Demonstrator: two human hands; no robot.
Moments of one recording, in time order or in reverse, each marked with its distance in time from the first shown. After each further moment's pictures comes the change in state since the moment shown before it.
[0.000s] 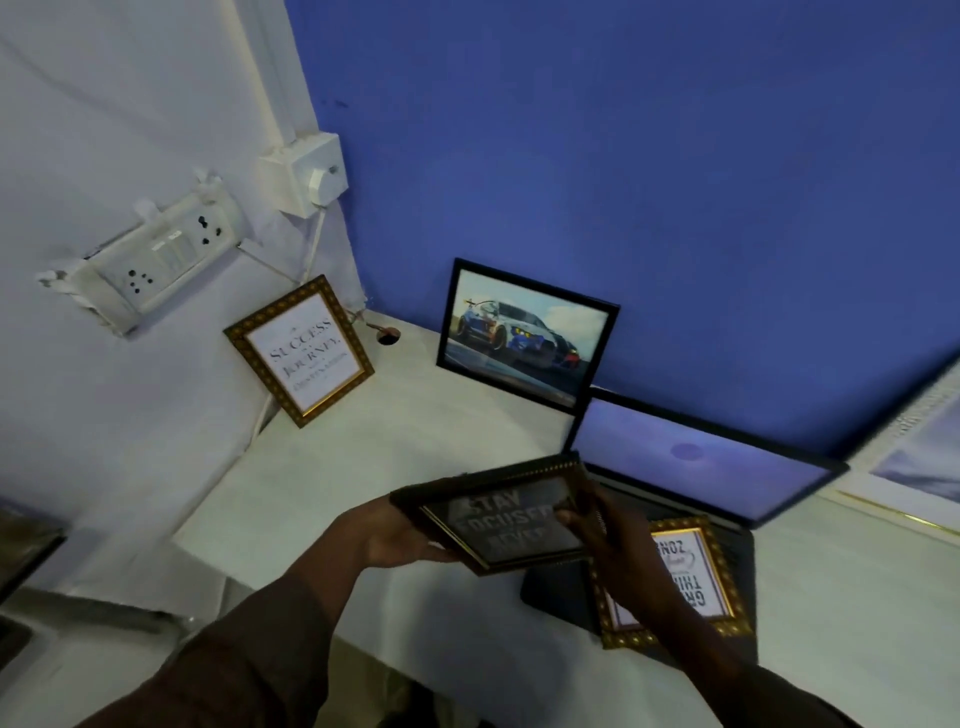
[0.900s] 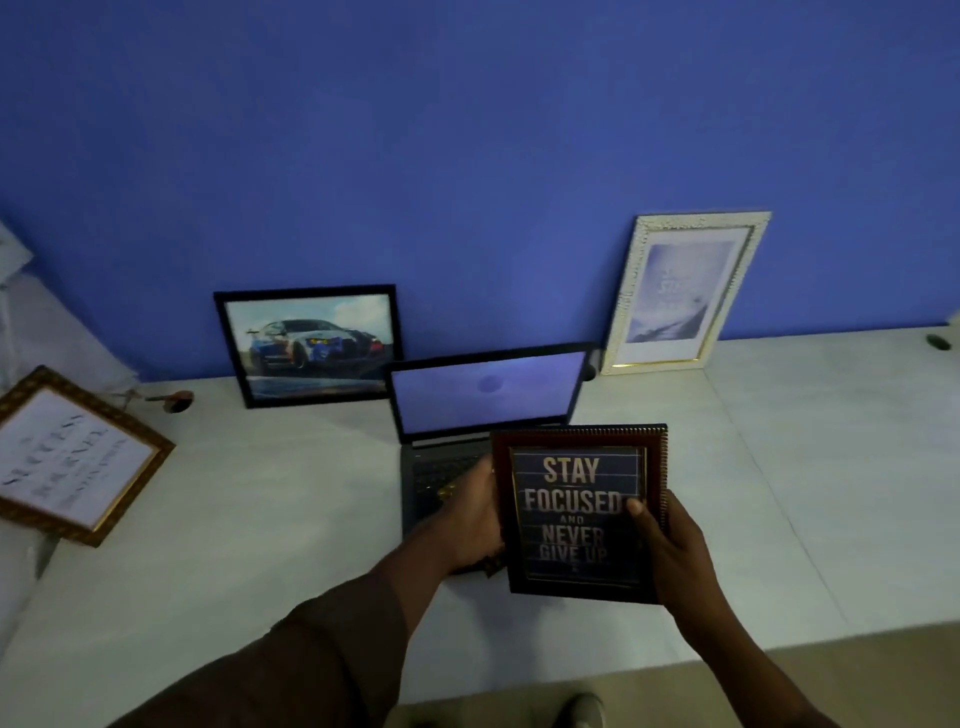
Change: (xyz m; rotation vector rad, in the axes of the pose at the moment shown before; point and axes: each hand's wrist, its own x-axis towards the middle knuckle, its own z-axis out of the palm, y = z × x) left_hand 0.087 -0.074 0.236 0.135 -0.313 0.017; right_hand -0.202 0.043 -0.096 0.332 0.692 0.462
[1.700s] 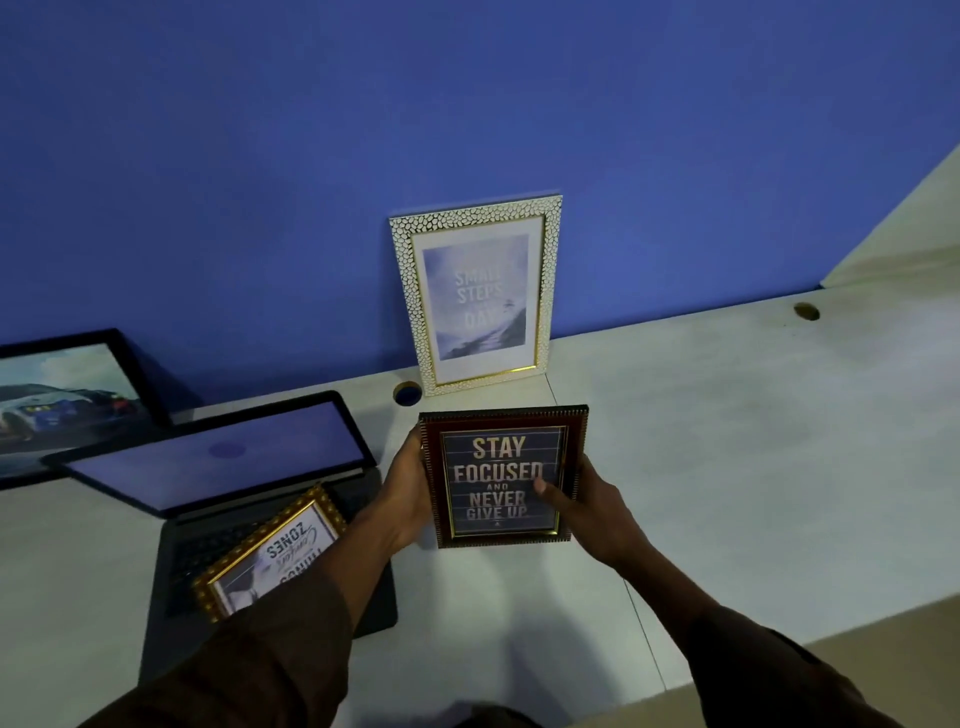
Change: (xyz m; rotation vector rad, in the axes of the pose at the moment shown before) left_hand 0.227 -0.024 0.220 0.119 0.246 -0.037; right_hand 0.197 0.025 -0.255 -0.345 -0.163 0.073
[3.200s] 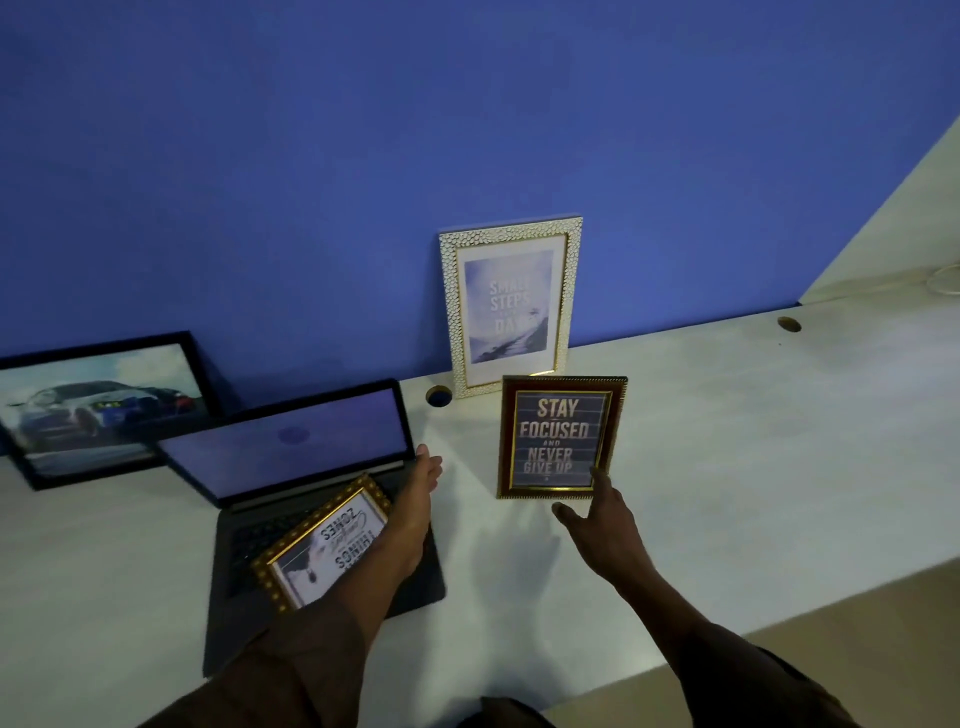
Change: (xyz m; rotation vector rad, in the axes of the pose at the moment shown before) left_hand -0.063 -0.026 -0.068 0.234 0.182 0.090; right_hand -0.075 -0.028 0.071 -0.199 0.260 0.142
